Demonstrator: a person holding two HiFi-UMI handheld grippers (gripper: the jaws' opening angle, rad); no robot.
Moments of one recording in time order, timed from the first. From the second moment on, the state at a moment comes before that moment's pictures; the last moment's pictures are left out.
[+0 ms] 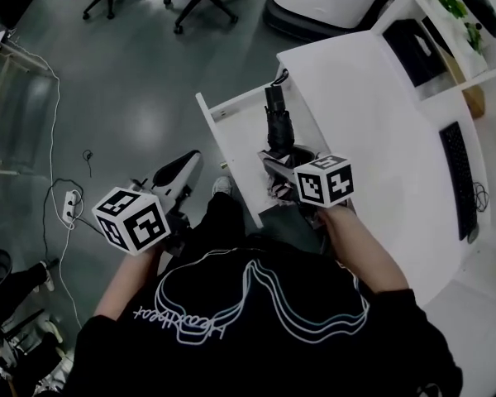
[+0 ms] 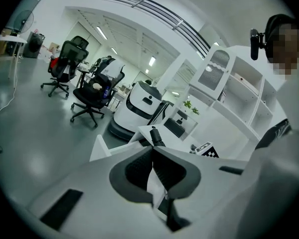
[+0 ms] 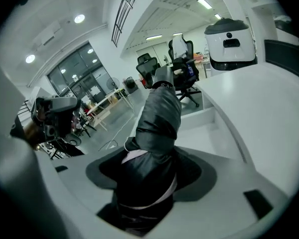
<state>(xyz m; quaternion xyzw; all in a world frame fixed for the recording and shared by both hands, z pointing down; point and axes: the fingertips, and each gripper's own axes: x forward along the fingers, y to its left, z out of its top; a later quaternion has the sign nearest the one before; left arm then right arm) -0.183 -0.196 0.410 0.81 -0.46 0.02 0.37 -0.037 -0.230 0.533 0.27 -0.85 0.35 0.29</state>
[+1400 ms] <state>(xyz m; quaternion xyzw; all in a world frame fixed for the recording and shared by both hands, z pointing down) -0.227 -0.252 0.523 0.74 -0.46 0.08 0.48 -0.010 -0.260 0.752 0.31 -0.72 0.35 0.51</state>
